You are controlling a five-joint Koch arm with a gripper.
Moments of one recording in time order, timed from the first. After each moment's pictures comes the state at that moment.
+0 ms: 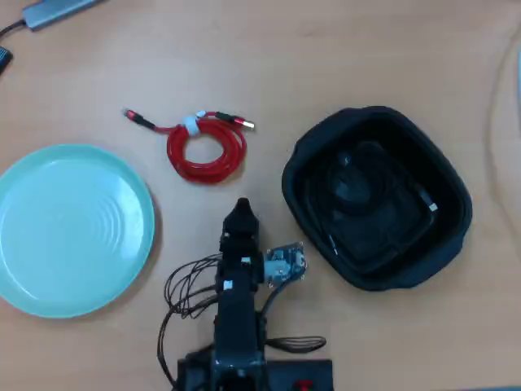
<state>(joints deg) 89.3 122.2 158.1 27.2 6.6</state>
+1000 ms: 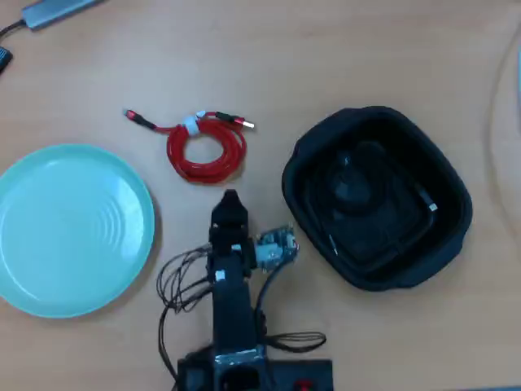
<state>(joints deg) 81.9 122.0 141.7 34.9 10.4</state>
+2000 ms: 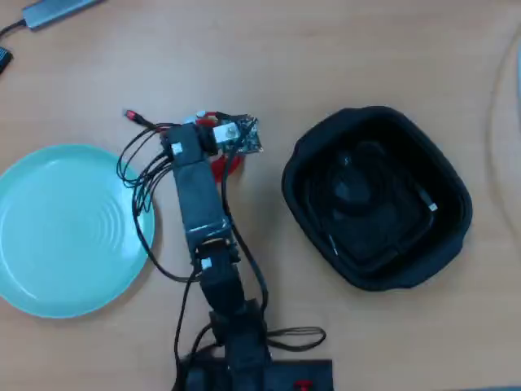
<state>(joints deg) 74.0 66.4 60.6 90.1 12.9</state>
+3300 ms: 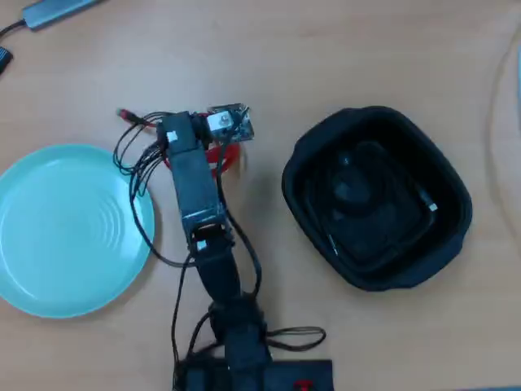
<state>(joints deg) 74.0 60.8 49.5 90.8 20.4</state>
